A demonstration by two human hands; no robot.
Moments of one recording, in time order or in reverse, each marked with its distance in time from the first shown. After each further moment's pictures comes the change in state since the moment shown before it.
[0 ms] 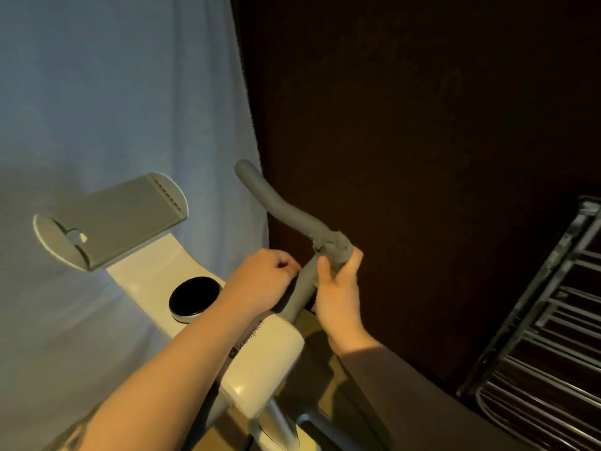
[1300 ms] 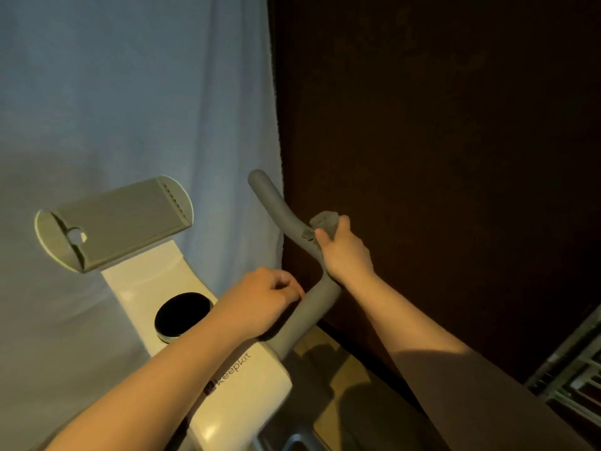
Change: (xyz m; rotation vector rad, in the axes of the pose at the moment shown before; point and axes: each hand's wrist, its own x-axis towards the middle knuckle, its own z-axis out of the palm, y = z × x) left_hand 0.009 -0.004 -0.001 -0.082 -0.008 -0.060; right_hand 0.117 -0.027 0.012 -0.600 -0.329 0.021
